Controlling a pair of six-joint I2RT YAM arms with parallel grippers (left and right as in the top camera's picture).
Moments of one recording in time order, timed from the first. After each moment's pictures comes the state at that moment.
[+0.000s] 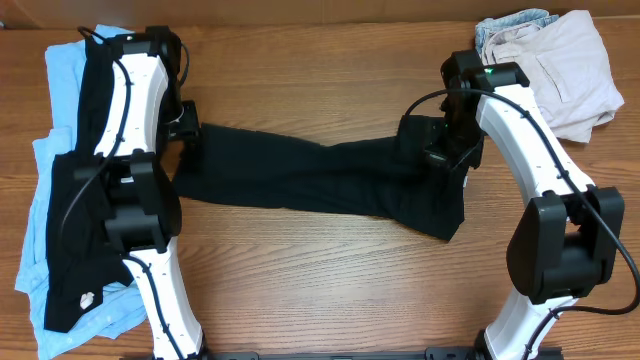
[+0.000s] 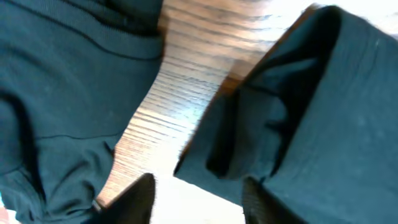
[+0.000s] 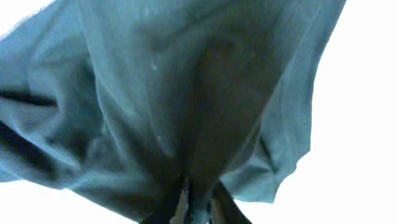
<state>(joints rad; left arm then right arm) 0.09 2.32 2.10 -1.47 -0.19 -0.20 0.14 1.95 1.64 -1.31 -0.13 0.42</state>
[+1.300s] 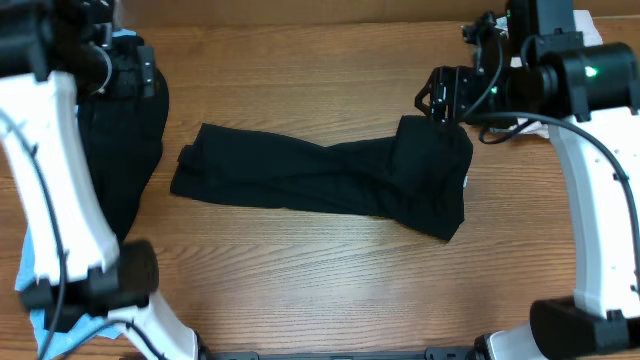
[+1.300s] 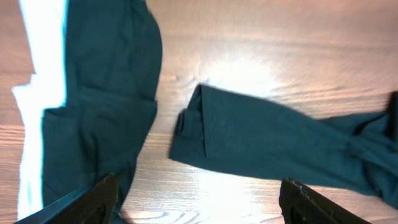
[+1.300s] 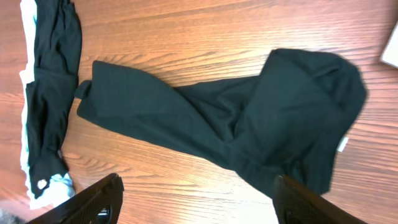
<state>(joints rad) 0.18 1.91 2.53 -1.69 0.13 0.06 0.14 1.67 2.03 -1.45 -0.33 0.20</state>
